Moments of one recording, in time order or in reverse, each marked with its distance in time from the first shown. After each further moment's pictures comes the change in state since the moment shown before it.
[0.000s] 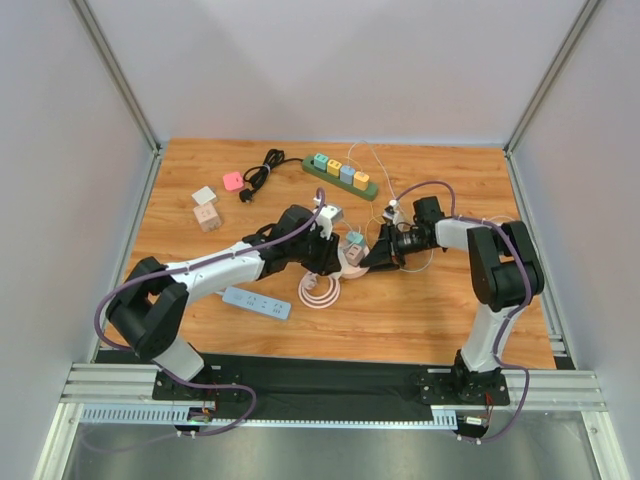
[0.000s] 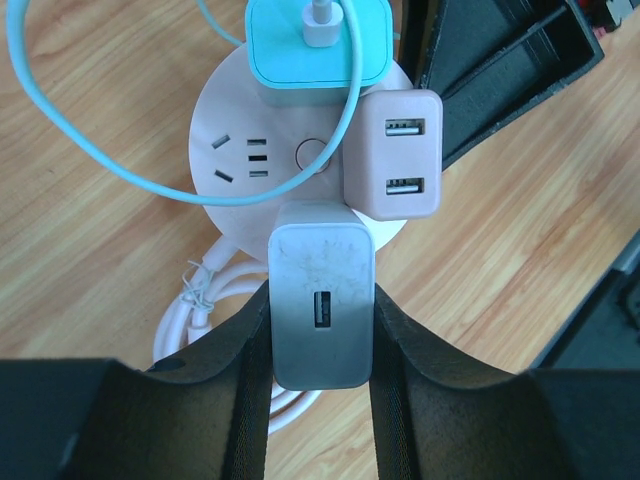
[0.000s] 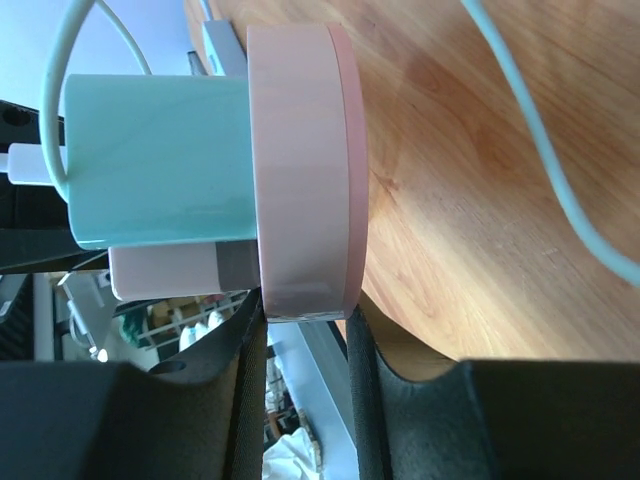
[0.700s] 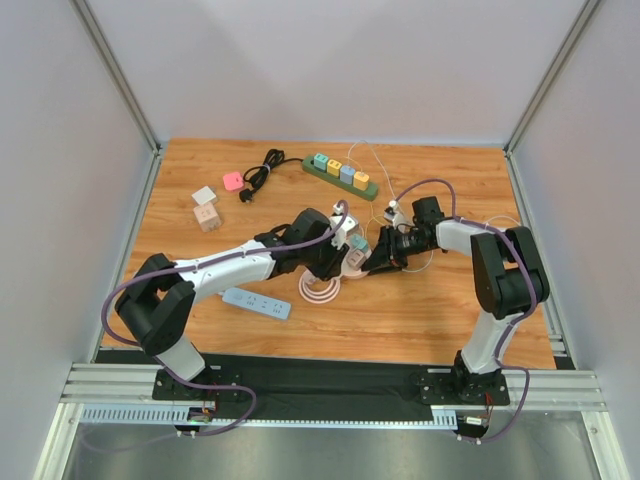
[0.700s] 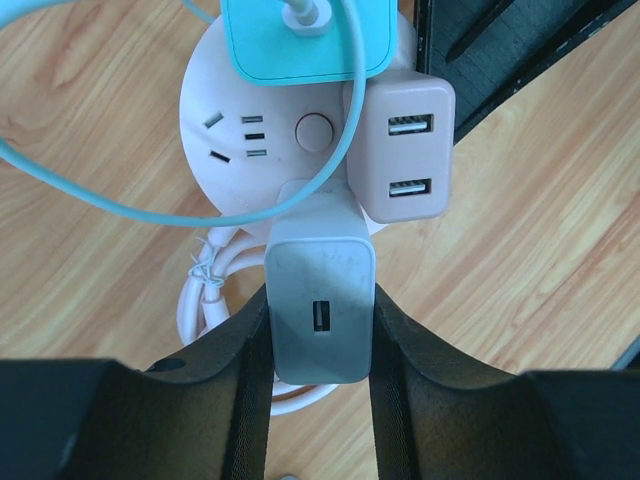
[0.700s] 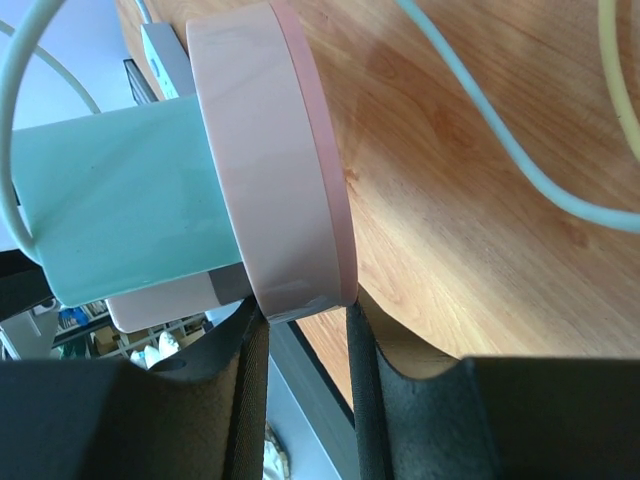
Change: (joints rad) left arm -0.077 0.049 0.084 -0.142 -0.121 0.231; right arm 0.013 -0.073 -0.021 -0.046 0.154 -0.046
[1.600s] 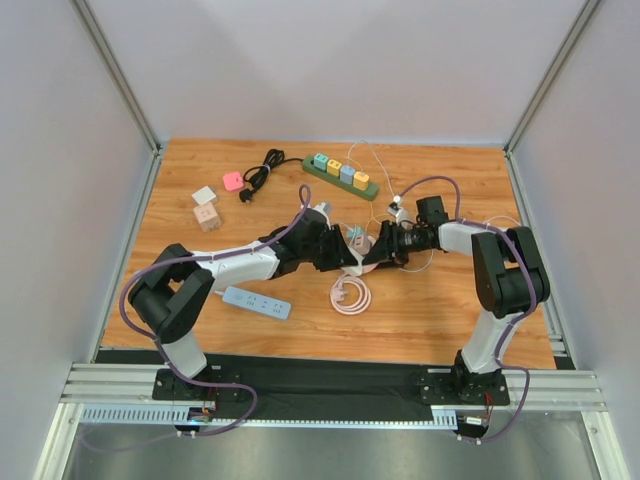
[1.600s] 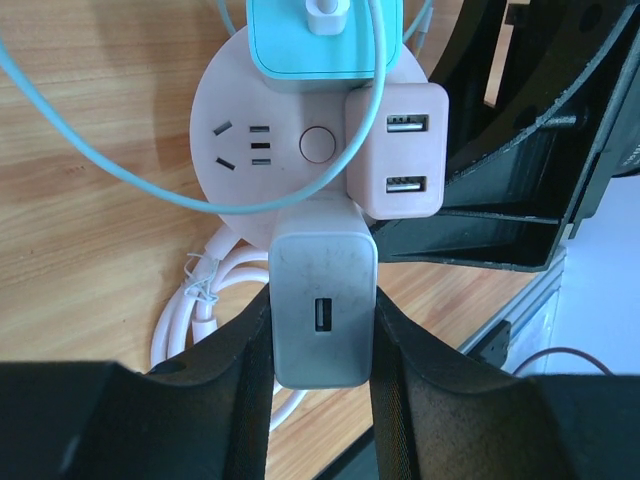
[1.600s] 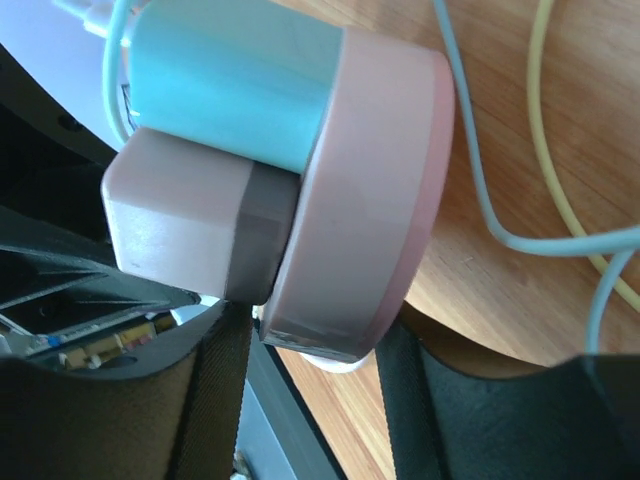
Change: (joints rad) left arm 0.056 0.087 -0.063 0.277 0.056 -0.882; right arm -0.019 0.009 -0.017 0.130 -0.009 0.005
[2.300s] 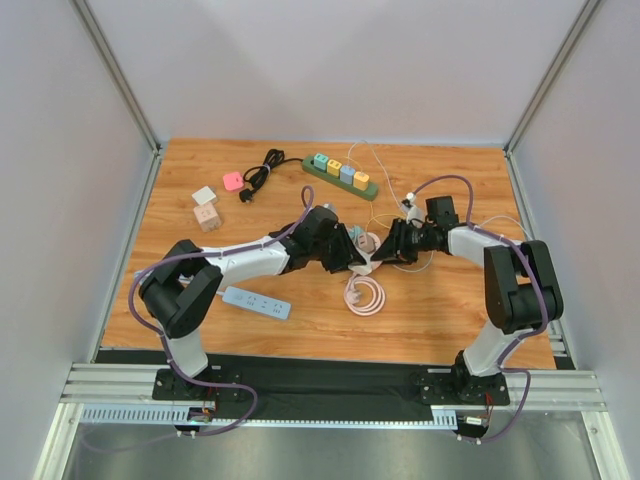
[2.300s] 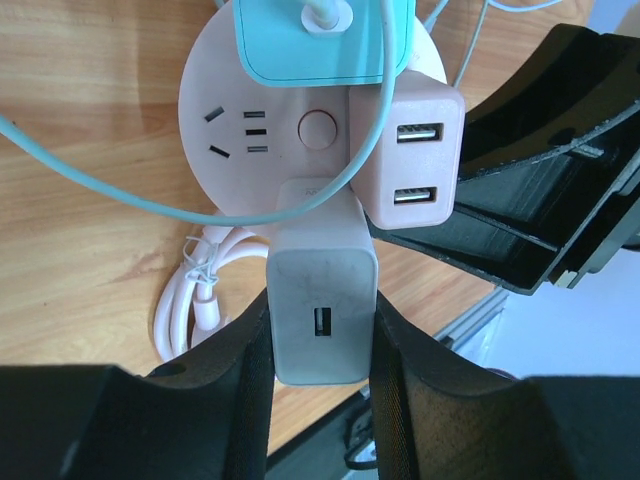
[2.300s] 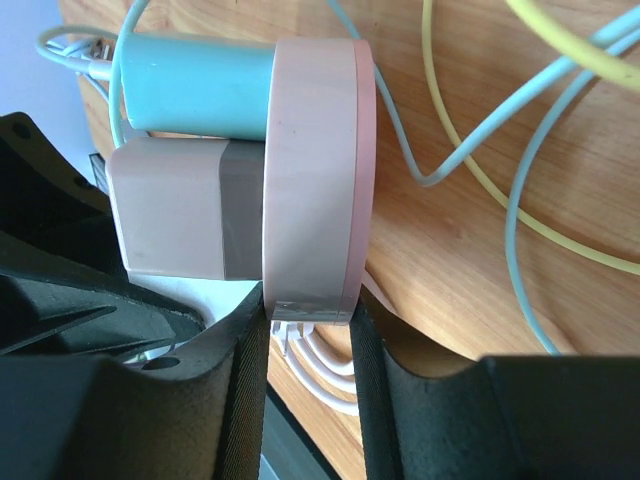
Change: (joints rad) left arm -0.035 0.060 0.092 -0.077 -0.025 -0.192; right arm -0.034 -0.114 -0.068 0.031 0.160 0.093
